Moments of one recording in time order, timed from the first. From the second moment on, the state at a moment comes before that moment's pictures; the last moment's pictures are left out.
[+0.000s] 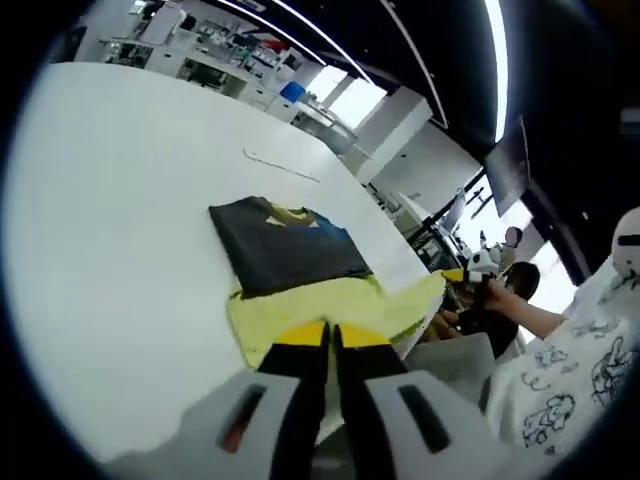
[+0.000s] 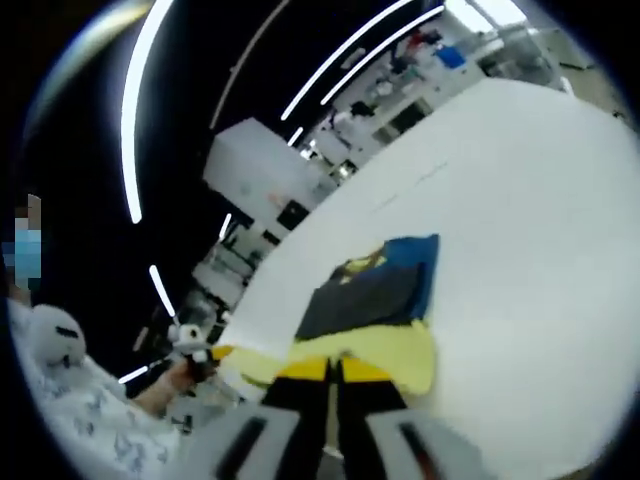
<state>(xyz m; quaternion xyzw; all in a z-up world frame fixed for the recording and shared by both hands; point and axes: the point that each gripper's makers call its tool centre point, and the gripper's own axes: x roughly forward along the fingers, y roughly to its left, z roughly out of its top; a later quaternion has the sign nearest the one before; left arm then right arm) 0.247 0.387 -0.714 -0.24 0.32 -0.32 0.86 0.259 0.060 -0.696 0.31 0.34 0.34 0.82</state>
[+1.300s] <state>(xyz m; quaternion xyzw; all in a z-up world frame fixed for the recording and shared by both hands) 0.432 0.421 -0.767 -0.23 0.30 -0.20 0.91 0.464 0.054 -0.763 0.25 0.35 0.28 0.86</state>
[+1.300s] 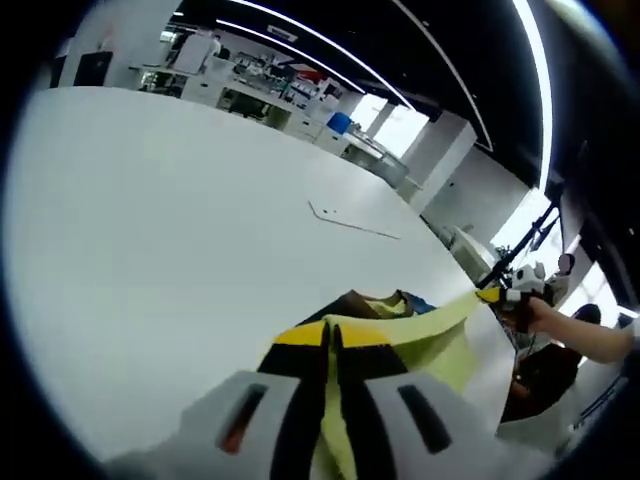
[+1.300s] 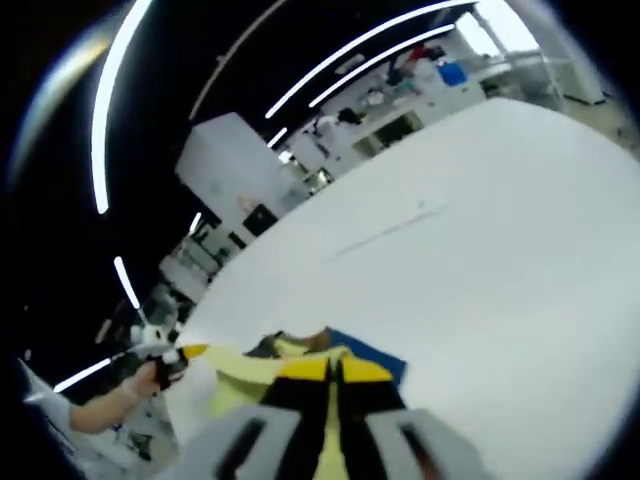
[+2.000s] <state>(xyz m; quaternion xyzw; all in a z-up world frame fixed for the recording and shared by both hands) 0.438 0.416 -0.813 -0.24 0.33 -0.18 0.90 0.473 0.060 -0.801 0.24 0.38 0.26 0.85</state>
